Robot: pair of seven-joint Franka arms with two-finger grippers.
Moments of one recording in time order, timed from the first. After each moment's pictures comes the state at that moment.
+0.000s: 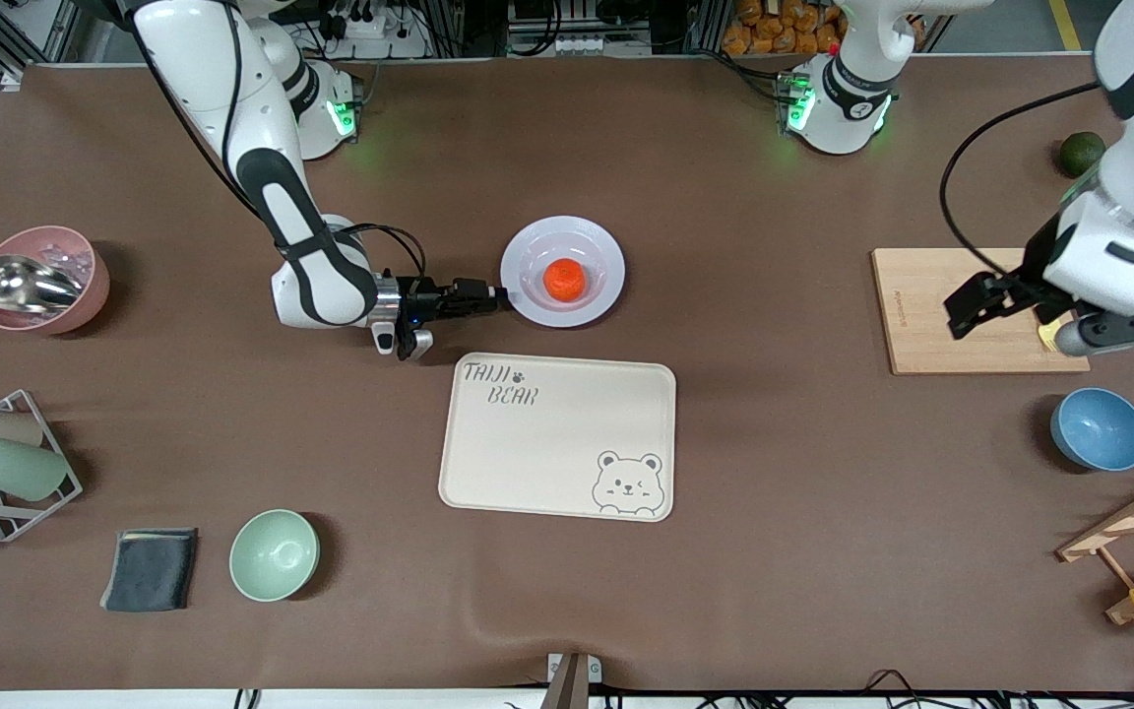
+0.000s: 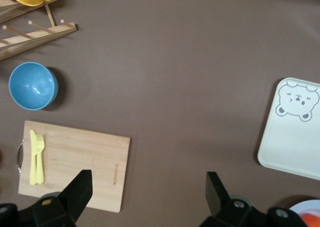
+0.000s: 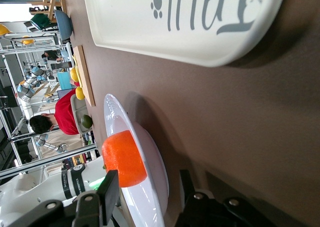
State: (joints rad) left arm -0.05 0.07 -0.10 -1.54 0.07 1.68 -0.30; right arm 0.41 0.54 0.01 -2.24 1.60 2.05 -0.99
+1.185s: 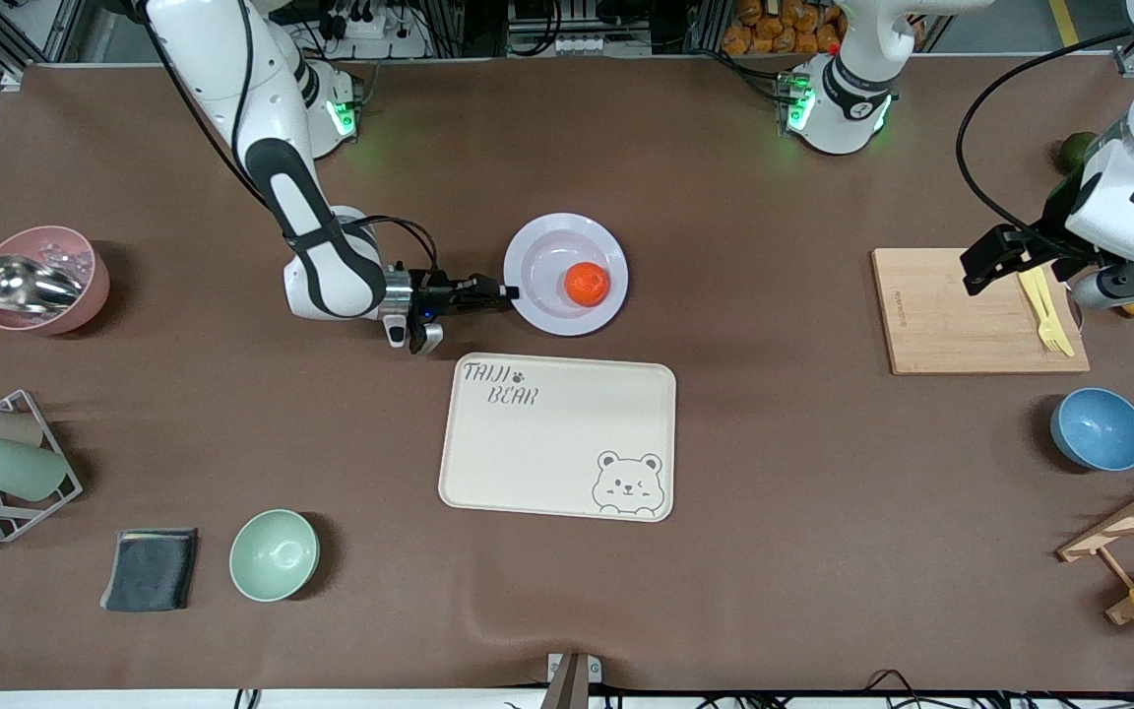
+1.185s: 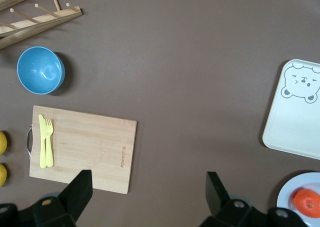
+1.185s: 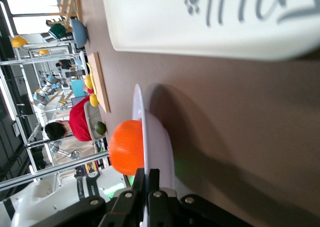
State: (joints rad) left arm -0.06 0.01 -0.09 -1.59 0.06 1.64 -0.29; right arm 0.45 0.51 0.00 -2.25 1.71 2.04 -0.99
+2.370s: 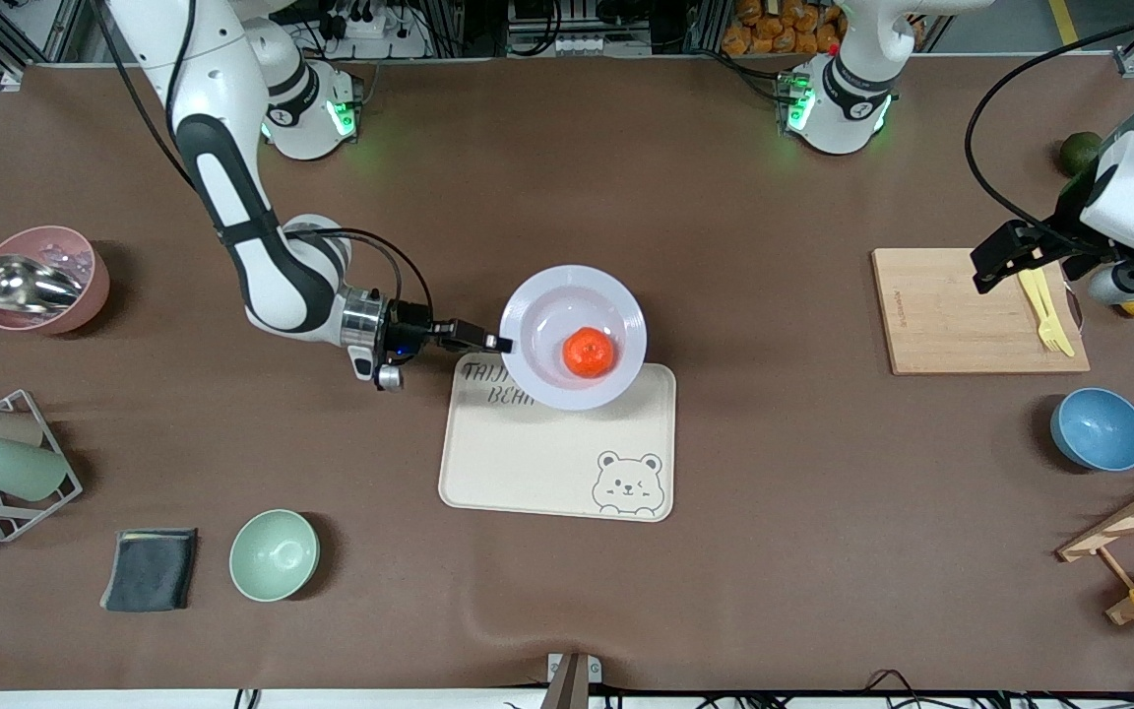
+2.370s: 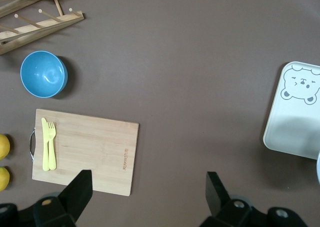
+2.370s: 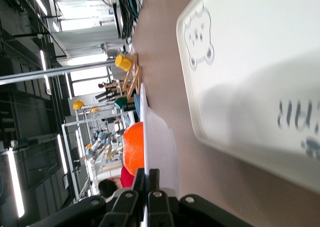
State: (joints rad) left arm -0.06 0.01 -0.08 -1.58 0.06 1.64 -0.27; right arm 0.38 0.48 0.00 -2.06 1.87 2.09 -0.85
